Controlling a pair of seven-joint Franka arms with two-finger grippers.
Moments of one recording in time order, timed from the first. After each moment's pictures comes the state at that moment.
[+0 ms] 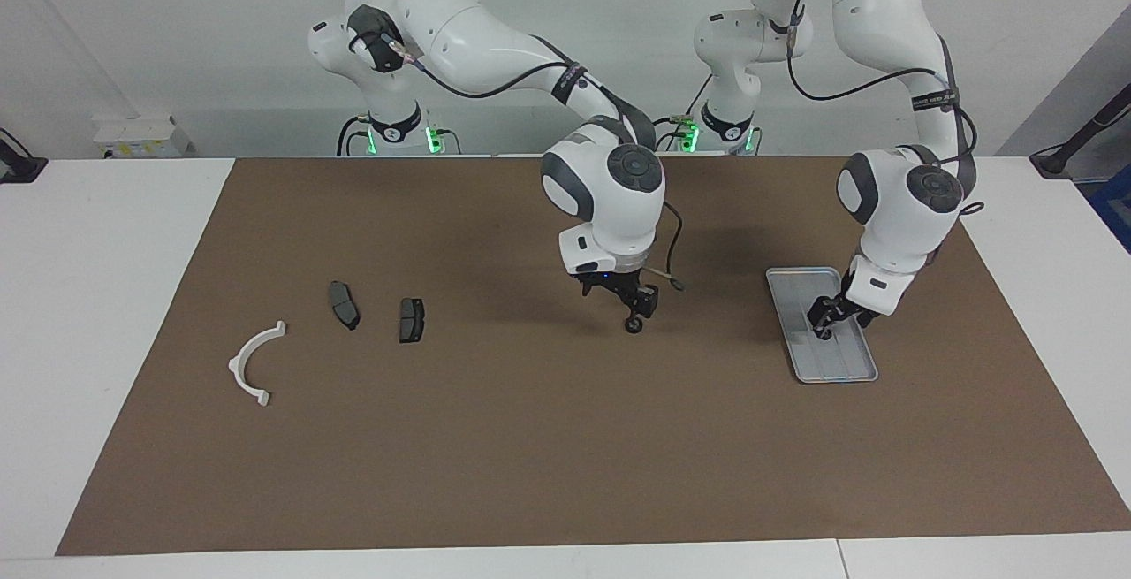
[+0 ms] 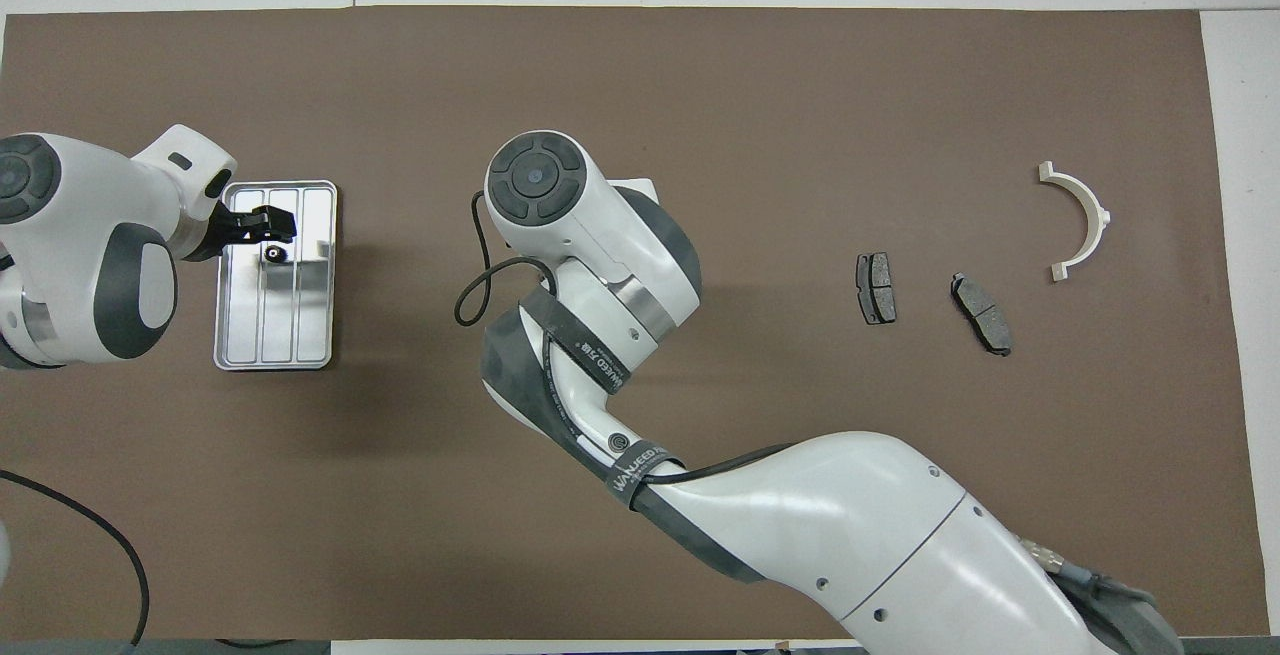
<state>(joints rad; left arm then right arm) 0.01 0.29 0.00 -2.00 0.05 2.36 -0.14 0.55 0.77 0.20 -1.15 -0.16 1.89 1.35</state>
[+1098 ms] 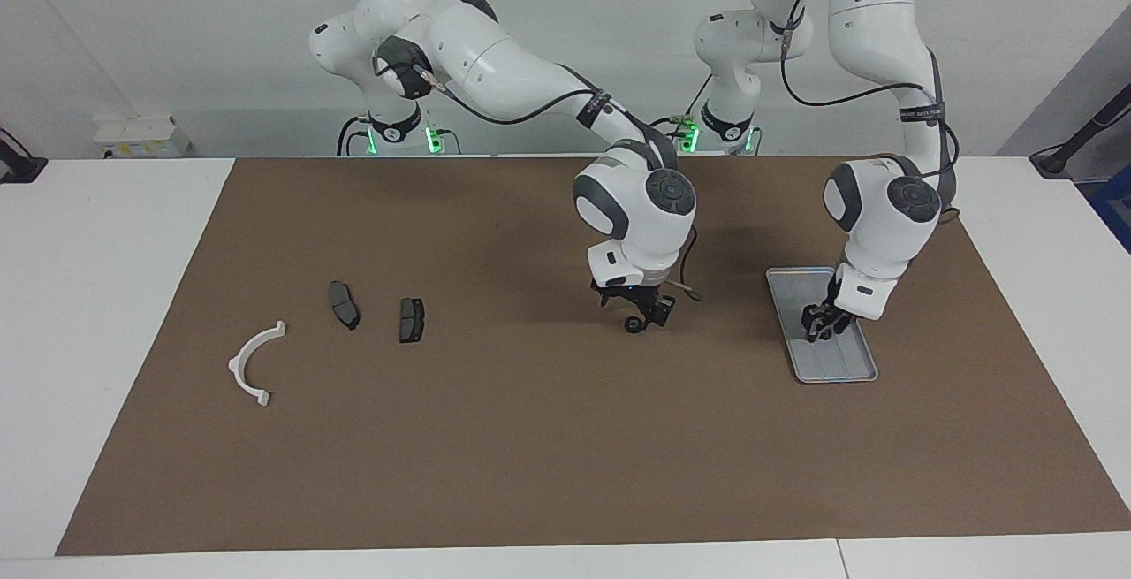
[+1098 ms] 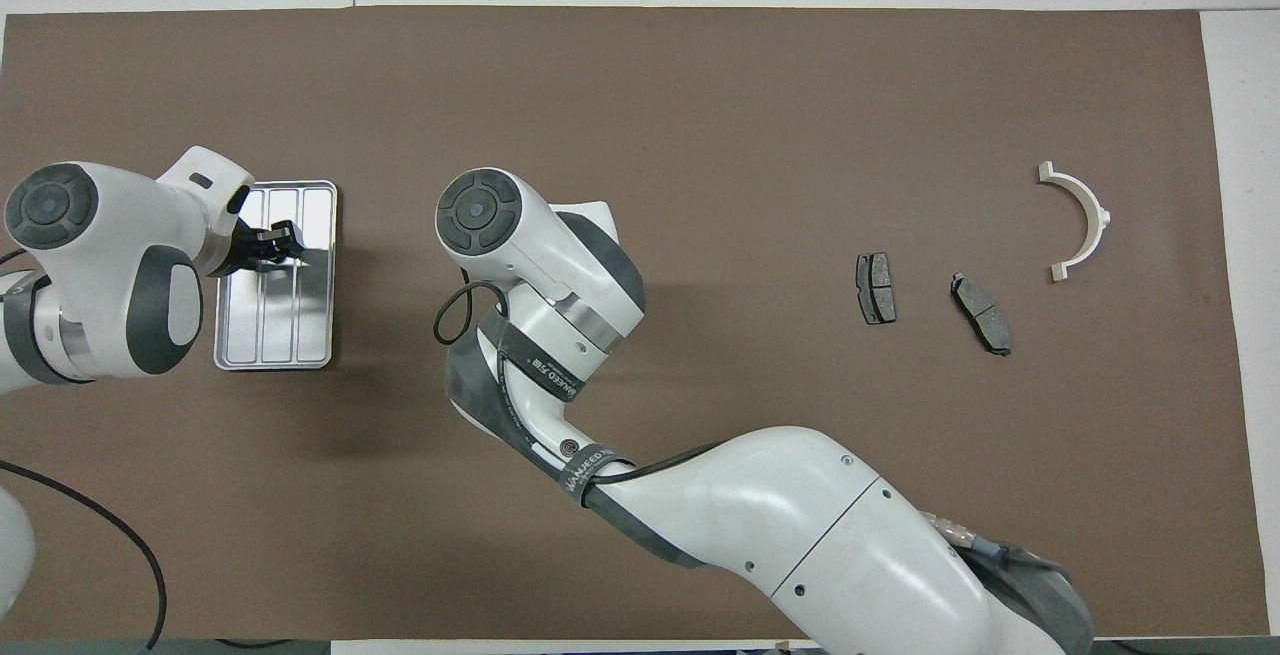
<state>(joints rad) 0.01 0.30 -0.01 -2.06 0.05 2.44 -0.22 0.62 0.90 0.17 -1.02 -0.19 1.85 1.37</state>
